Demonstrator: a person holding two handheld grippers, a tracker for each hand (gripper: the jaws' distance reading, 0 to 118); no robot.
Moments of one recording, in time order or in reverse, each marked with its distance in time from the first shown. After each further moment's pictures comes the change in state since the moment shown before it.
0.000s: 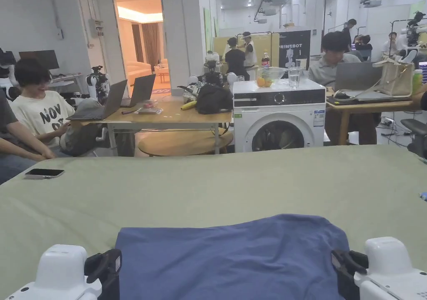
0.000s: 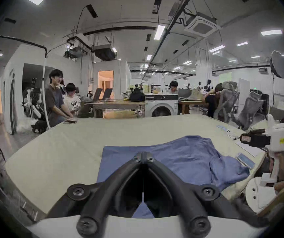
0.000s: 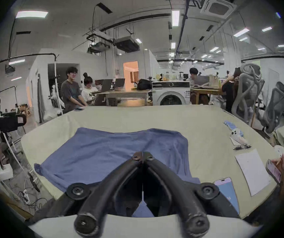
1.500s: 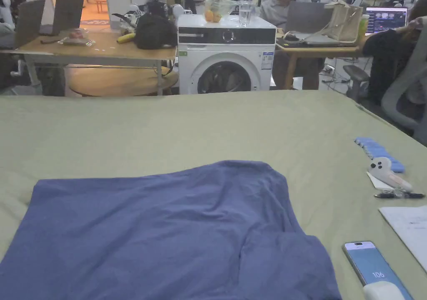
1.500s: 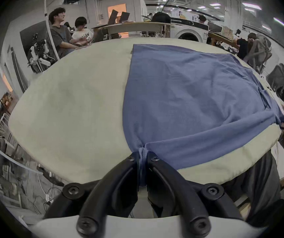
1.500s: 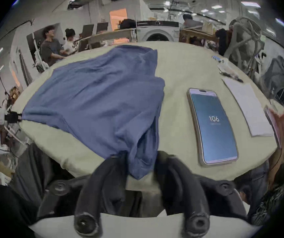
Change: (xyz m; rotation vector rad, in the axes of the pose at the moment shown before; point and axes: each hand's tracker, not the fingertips) left arm -0.089 -0.147 -0.032 -0.641 0.146 0.088; right arm 0.099 -0.113 0.014 -0.514 -0.057 -0.029
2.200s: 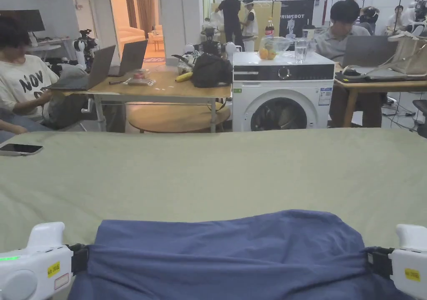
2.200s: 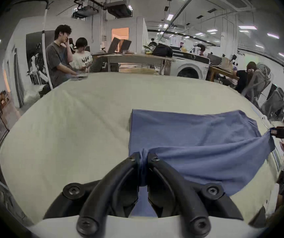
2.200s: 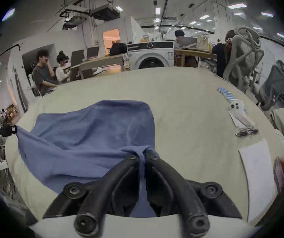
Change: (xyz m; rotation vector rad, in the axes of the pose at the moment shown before) left arm -0.057 0.197 -0.083 0.244 -0.046 0.079; right arm 0.022 0.197 -0.133 0.157 -0.089 -0.139
